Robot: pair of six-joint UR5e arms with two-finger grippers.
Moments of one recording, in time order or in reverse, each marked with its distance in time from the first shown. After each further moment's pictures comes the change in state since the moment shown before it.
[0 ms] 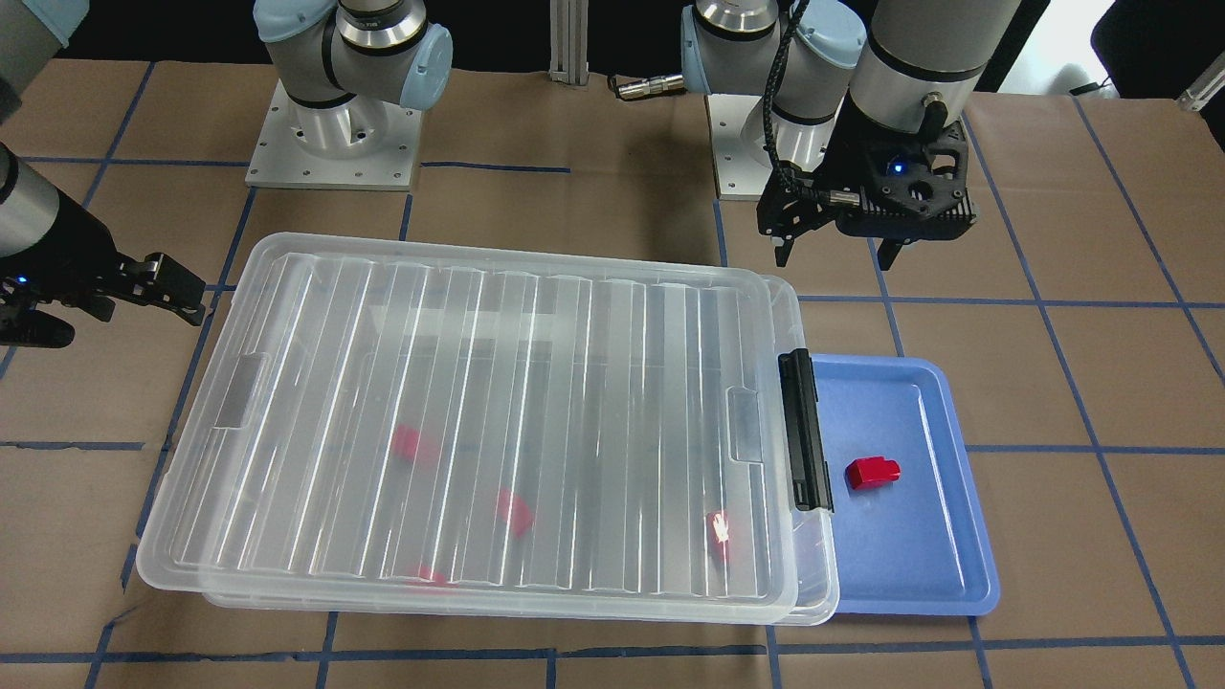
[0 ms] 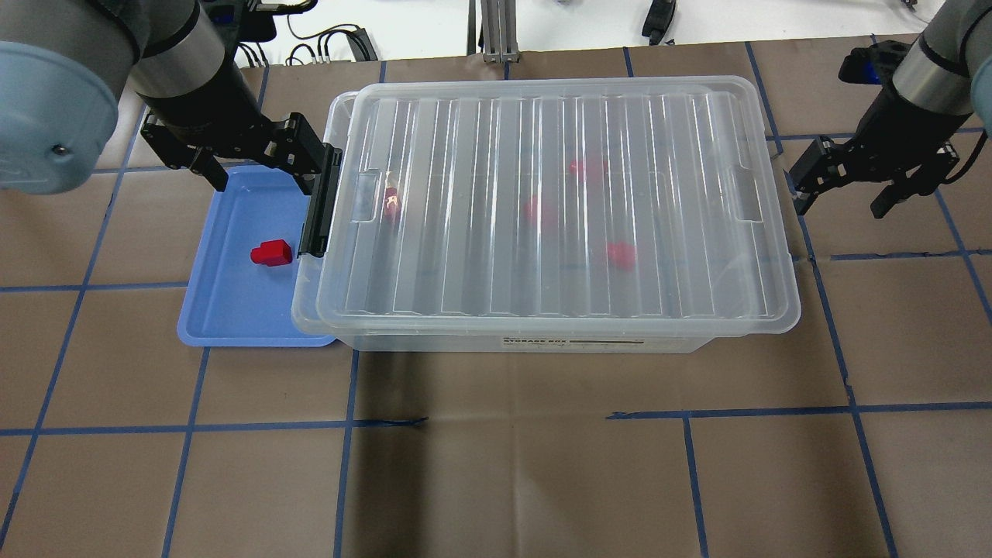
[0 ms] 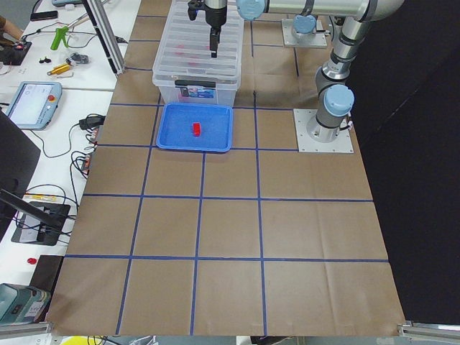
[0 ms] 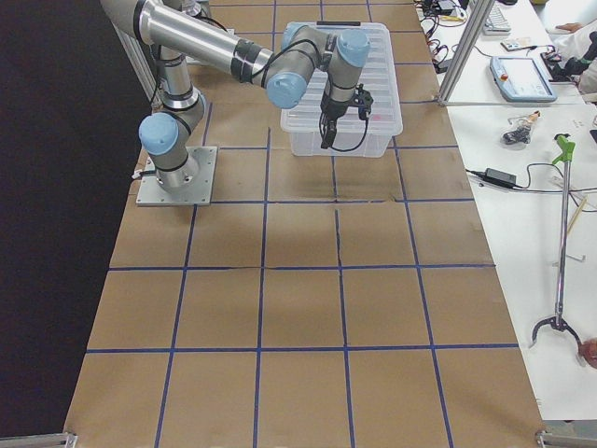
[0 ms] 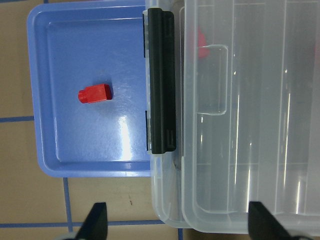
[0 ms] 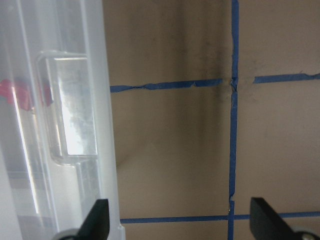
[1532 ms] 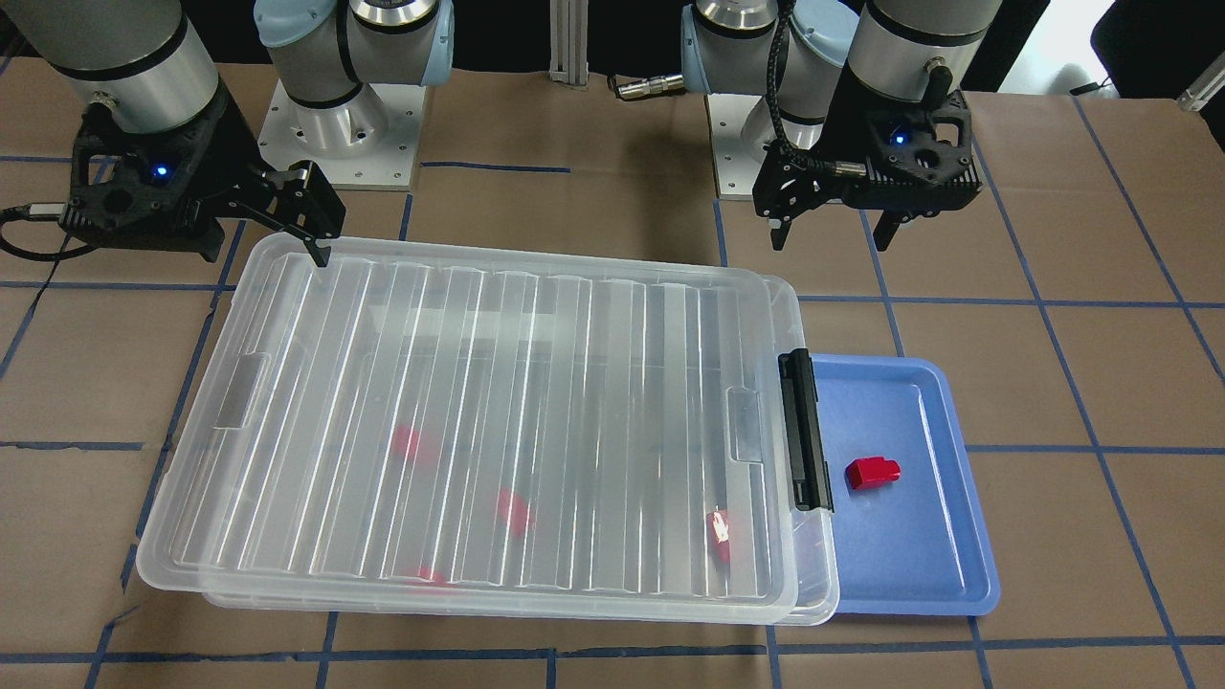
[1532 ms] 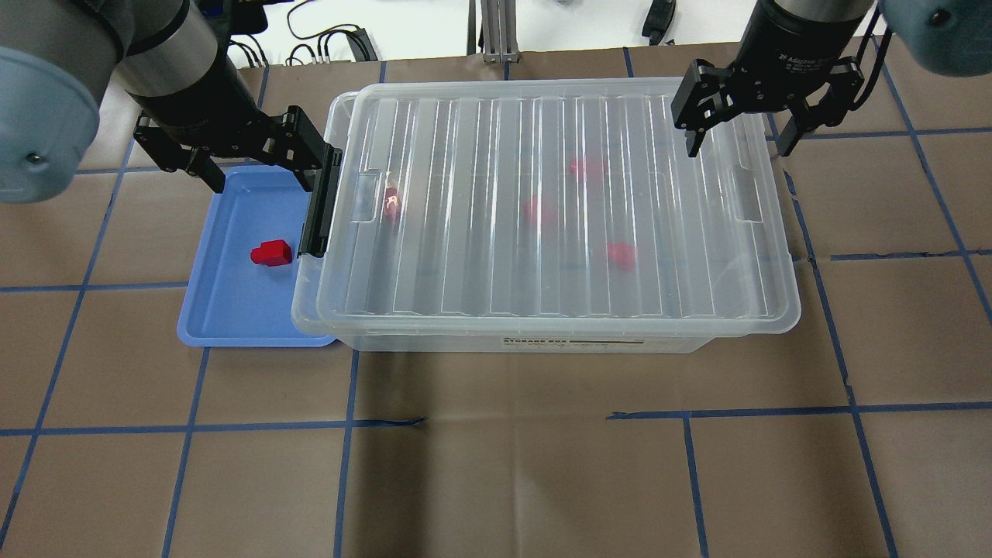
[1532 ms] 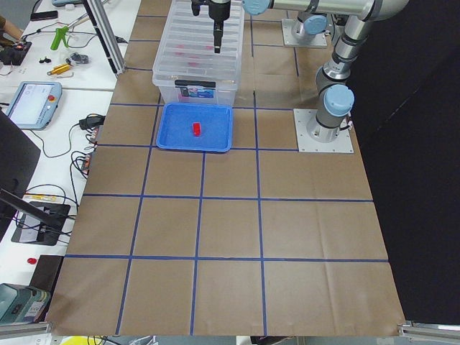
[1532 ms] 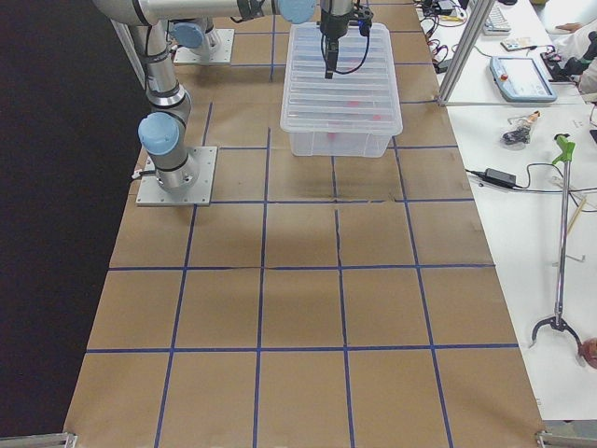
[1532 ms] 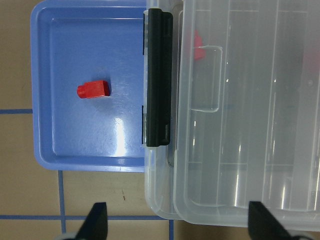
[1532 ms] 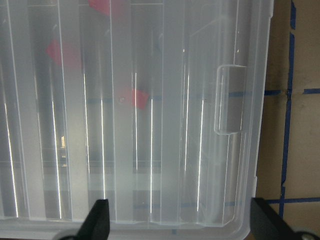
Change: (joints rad) left arm -0.002 0.029 0.003 -0.017 -0.011 -0.020; right arm 0.294 -0.015 -0.211 0.164 -0.003 0.284
